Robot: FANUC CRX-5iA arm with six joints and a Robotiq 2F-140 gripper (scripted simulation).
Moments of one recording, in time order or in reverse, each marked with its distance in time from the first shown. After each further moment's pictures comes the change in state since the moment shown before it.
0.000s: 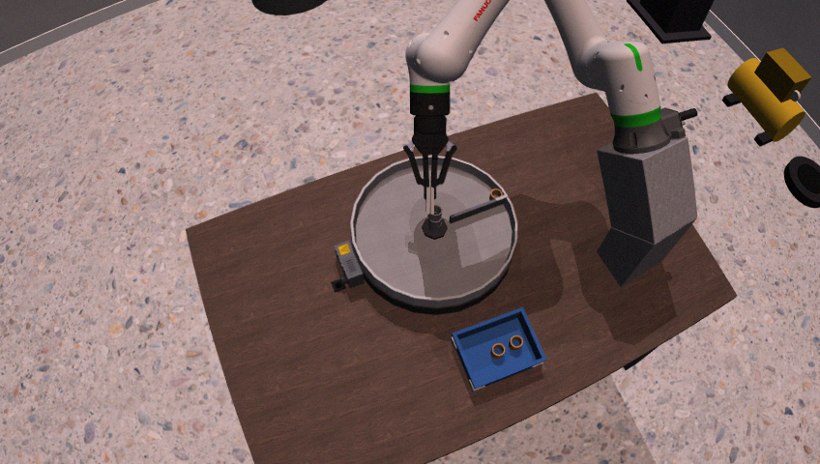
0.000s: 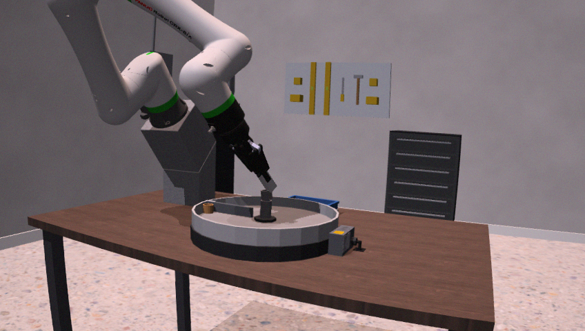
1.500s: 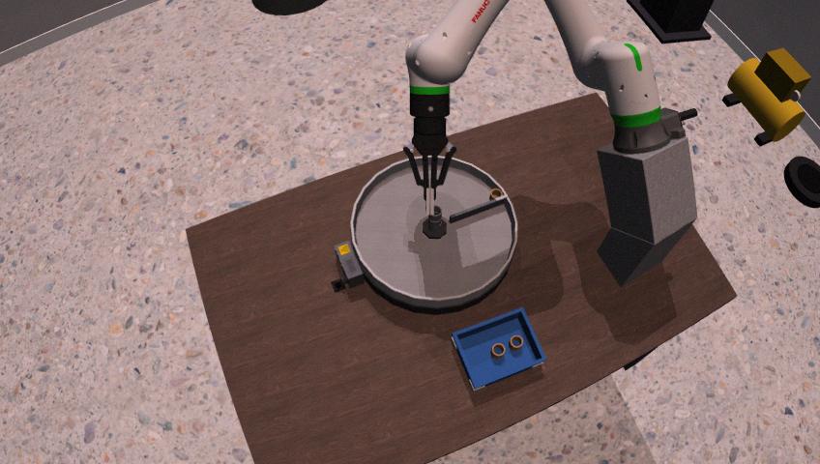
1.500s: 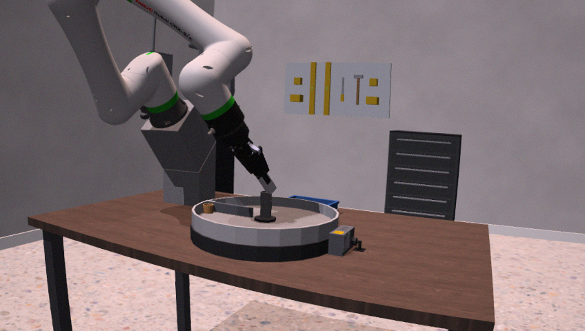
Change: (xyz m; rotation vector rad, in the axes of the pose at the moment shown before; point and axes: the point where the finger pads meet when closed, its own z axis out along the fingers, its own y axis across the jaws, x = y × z) arm -0.004 0.000 0.003 0.000 0.000 0.000
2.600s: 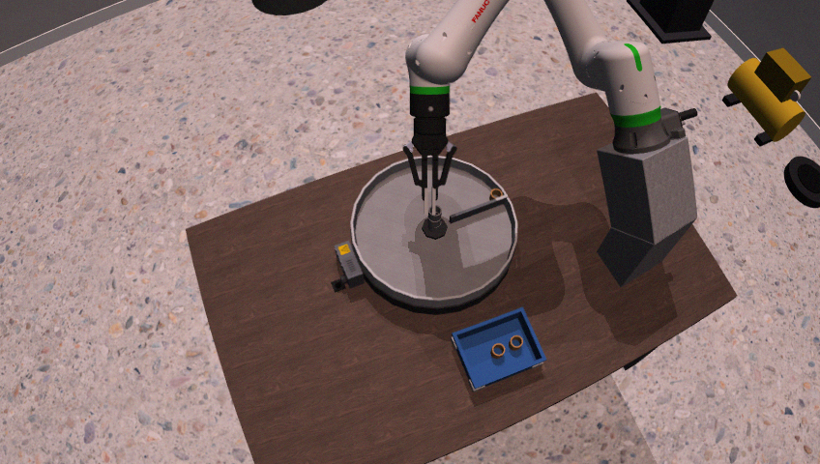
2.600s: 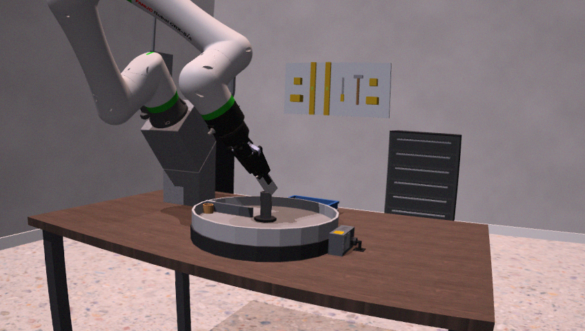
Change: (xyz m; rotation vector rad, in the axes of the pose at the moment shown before) arm 0.000 0.000 0.000 0.000 0.000 0.000
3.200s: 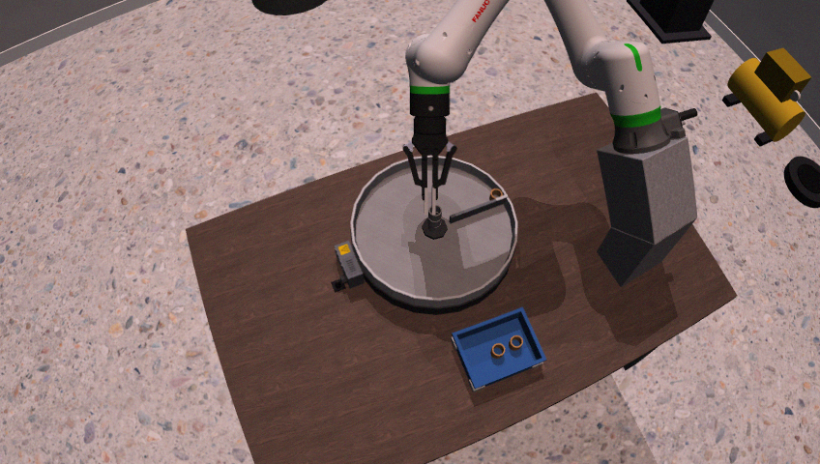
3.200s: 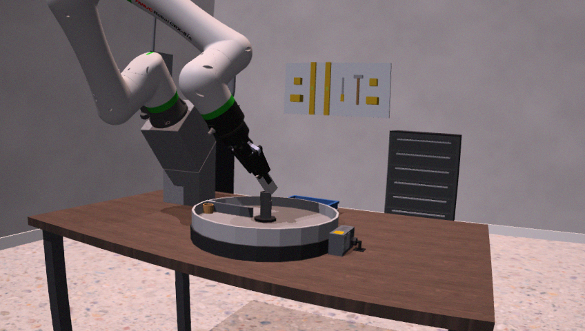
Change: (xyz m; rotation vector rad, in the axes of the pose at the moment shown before) arm 0.001 0.000 -0.001 0.000 0.000 0.000
